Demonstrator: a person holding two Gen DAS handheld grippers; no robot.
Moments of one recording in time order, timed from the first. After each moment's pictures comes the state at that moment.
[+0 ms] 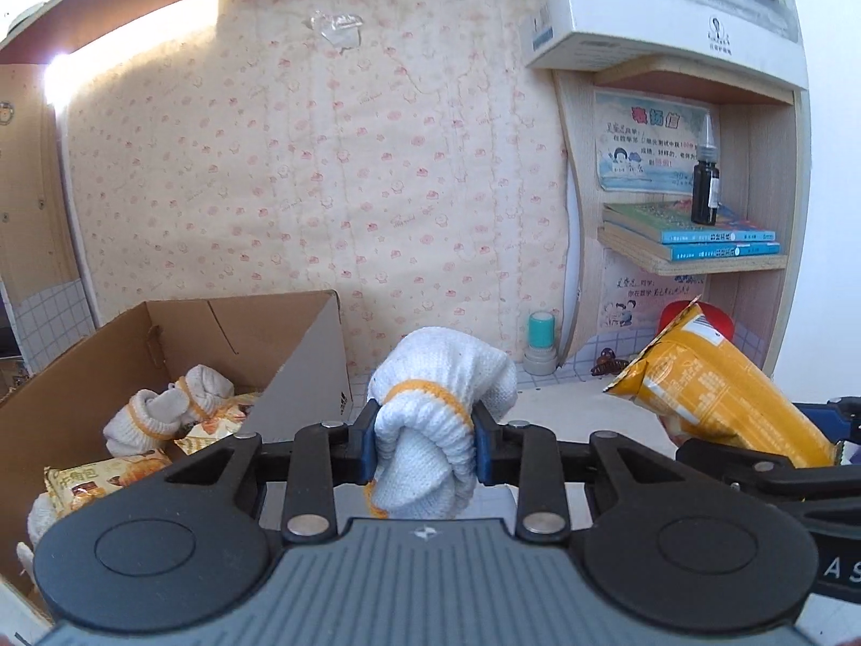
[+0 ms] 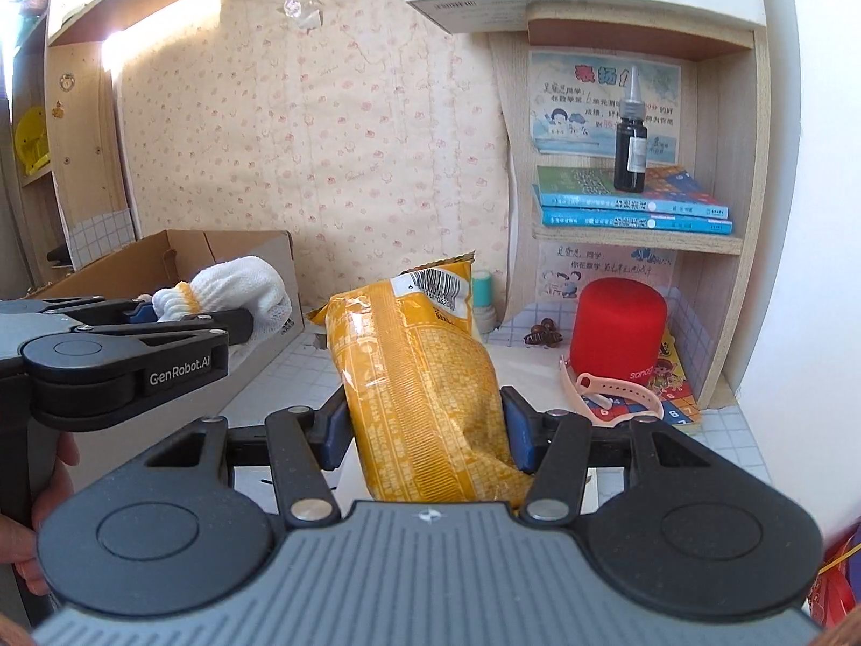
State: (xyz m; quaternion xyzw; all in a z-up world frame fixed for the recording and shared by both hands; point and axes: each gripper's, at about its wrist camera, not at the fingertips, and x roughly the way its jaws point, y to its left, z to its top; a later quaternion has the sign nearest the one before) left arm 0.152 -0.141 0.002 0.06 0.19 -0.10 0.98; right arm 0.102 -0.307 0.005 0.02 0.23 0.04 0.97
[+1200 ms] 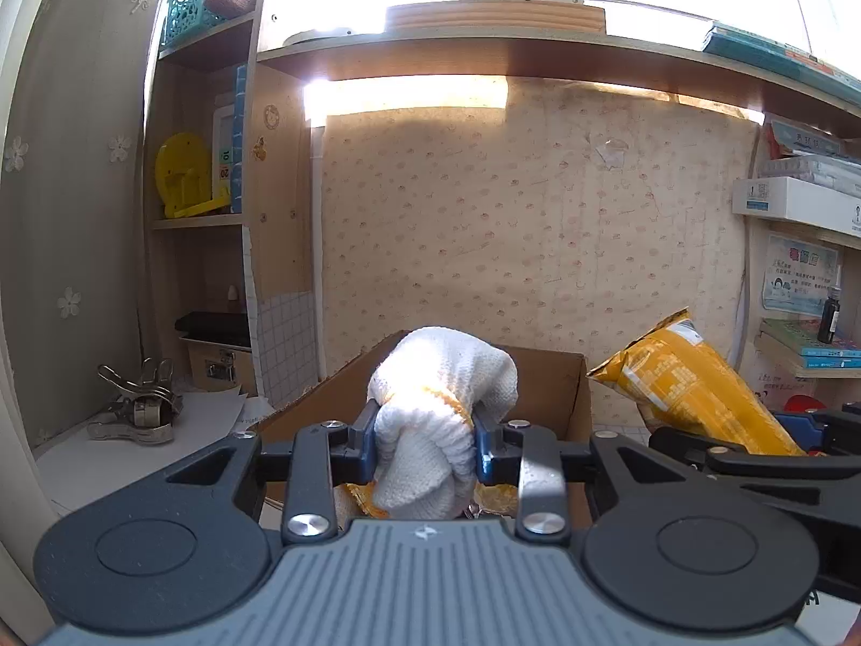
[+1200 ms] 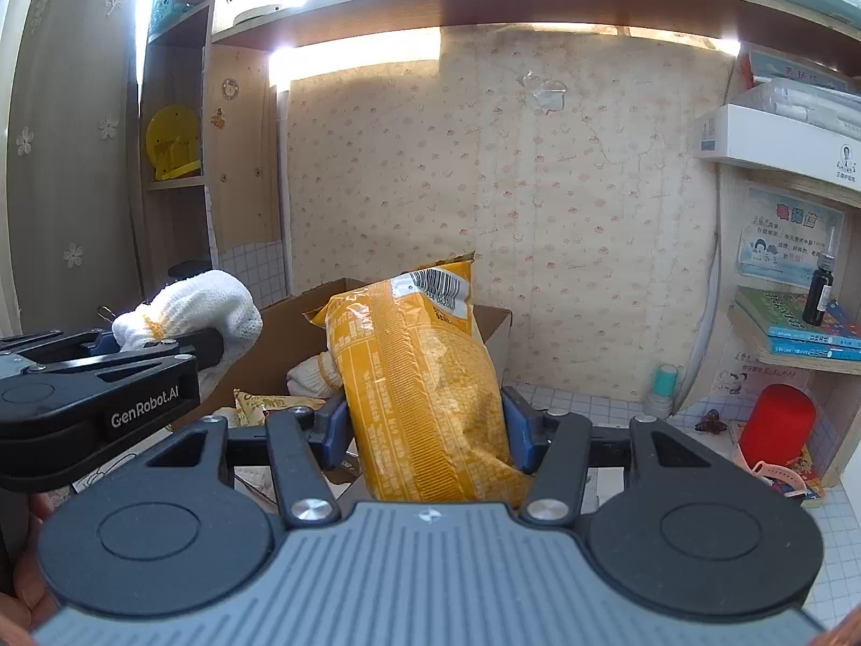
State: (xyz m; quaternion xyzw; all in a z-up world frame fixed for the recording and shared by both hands) left arm 0.082 0.024 0.041 -0.01 0.13 0.02 0.99; right arm 0.081 -0.125 0.058 -0.02 0.18 0.12 0.98
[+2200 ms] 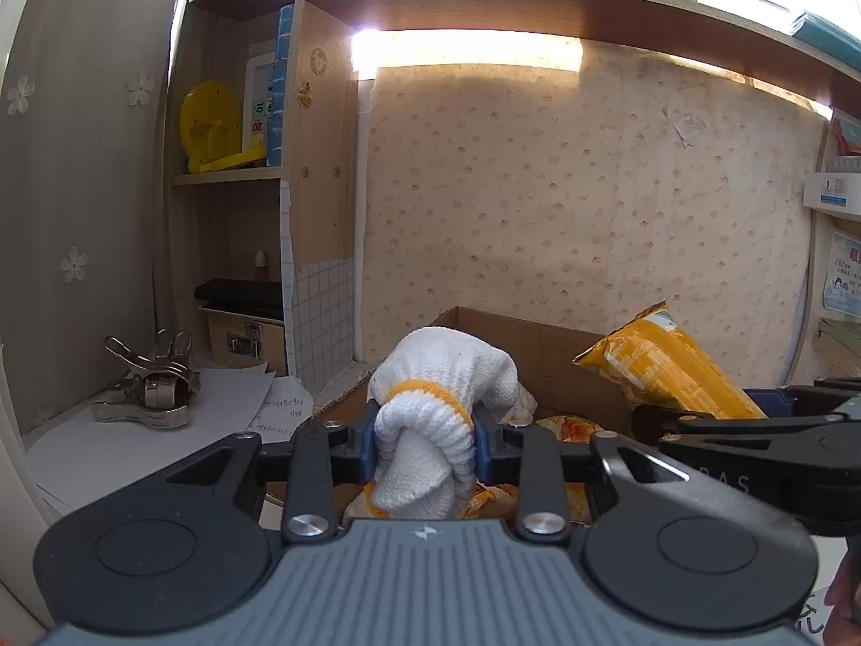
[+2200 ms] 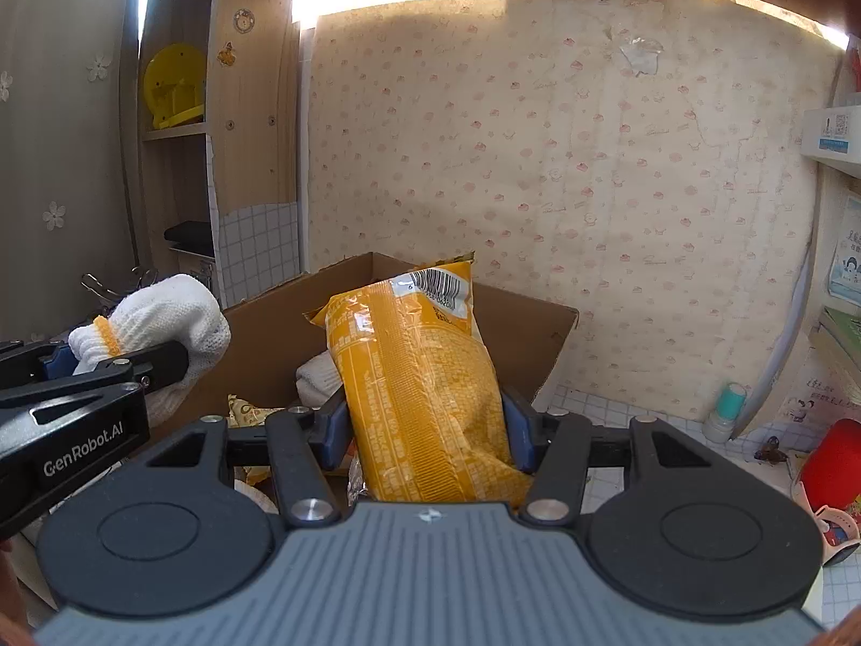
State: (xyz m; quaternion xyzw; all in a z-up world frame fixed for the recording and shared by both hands) left arm 0.129 0.072 0.023 -0.03 0.16 0.04 0.99; right arm 0.163 -0.070 0.042 -0.06 0.22 0.13 0.96
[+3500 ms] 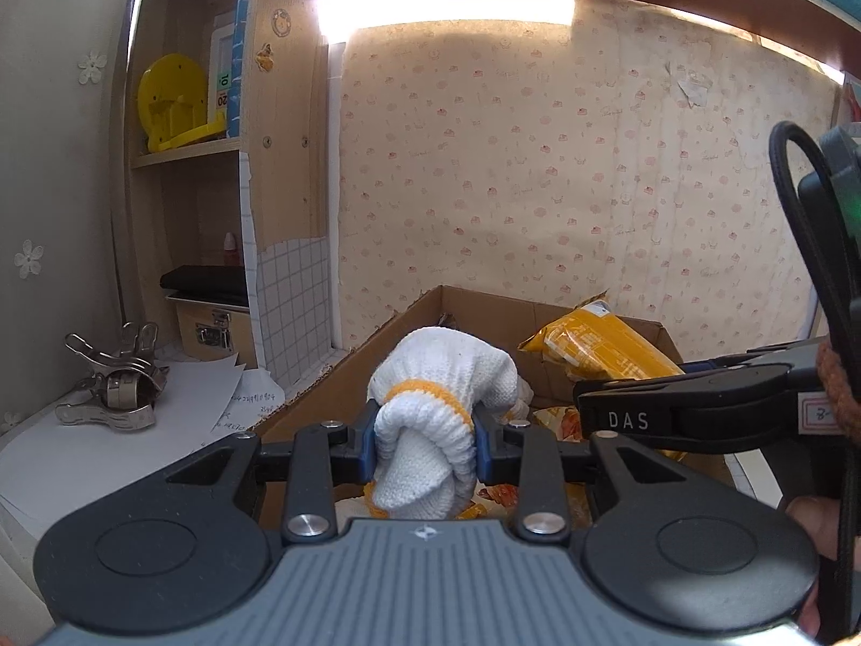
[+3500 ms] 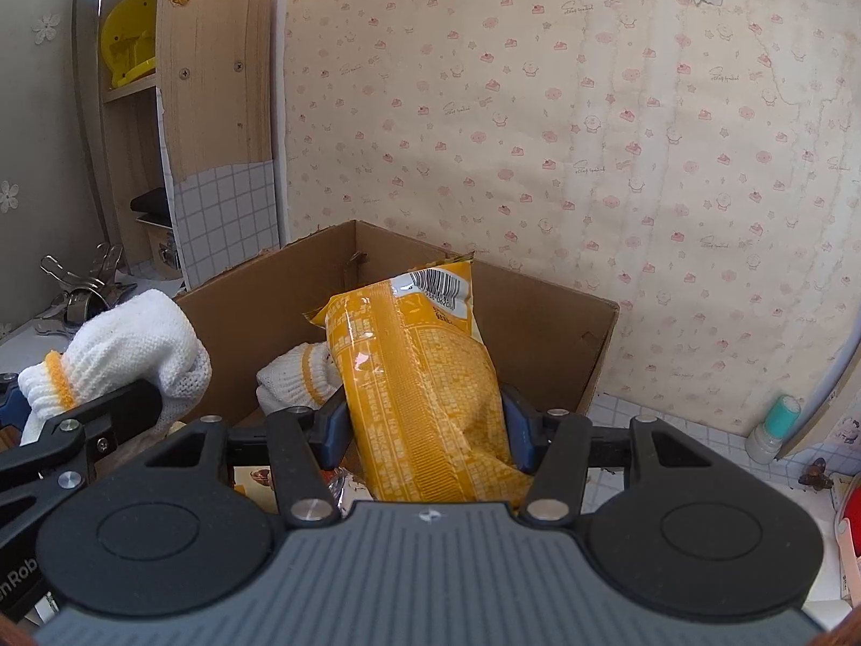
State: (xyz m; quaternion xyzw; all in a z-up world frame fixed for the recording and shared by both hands) left arm 0.172 0.061 0.011 -0.02 0.18 0.03 0.98; right arm 0.254 -0.059 0.021 -0.06 0.27 0.14 0.95
